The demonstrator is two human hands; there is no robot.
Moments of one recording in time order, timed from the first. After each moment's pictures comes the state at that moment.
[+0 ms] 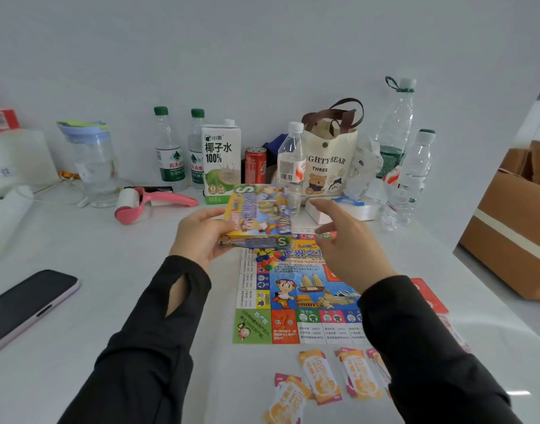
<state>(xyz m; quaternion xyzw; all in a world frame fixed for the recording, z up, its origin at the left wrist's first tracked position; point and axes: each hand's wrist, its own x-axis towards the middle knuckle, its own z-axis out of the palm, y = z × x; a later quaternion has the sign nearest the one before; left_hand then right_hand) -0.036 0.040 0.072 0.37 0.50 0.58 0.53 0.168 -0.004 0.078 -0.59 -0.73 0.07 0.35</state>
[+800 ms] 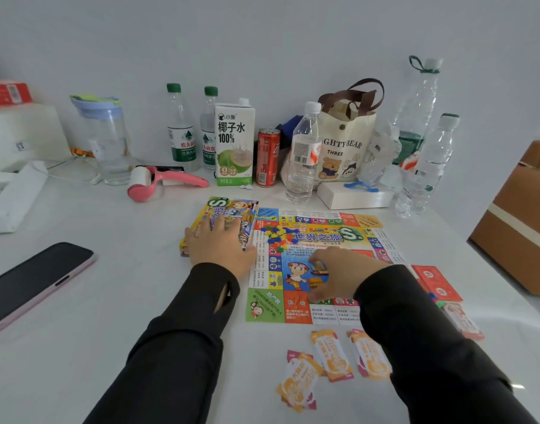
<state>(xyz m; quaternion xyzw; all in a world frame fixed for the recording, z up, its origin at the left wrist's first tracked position) -0.041 0.053 -0.001 0.69 0.72 0.09 -0.02 0.154 -0.005 0.052 -0.63 -0.76 0.15 -0.07</state>
